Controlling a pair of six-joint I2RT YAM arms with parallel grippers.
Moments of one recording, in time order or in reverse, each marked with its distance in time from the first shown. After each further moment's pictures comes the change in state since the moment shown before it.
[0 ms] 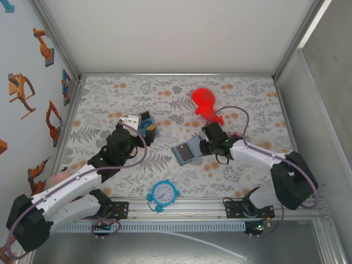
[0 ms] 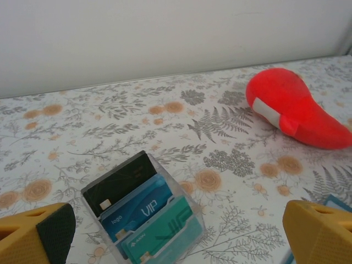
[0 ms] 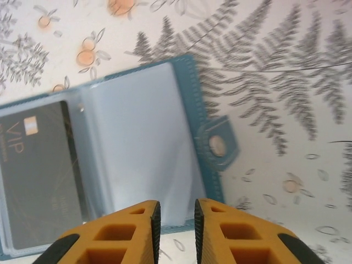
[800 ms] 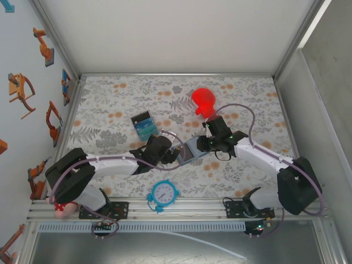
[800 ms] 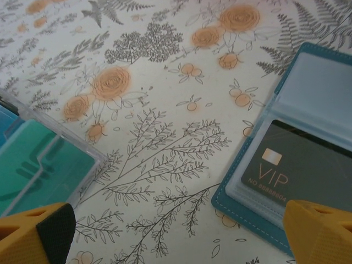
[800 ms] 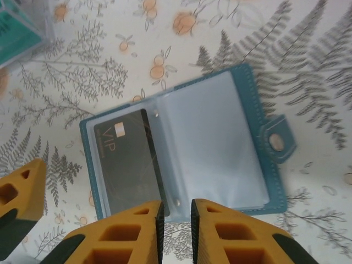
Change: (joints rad) left arm -0.249 0.575 0.116 0.031 -0.063 -0.026; right arm -0.029 -0.016 0.069 -0.051 -0.230 0.097
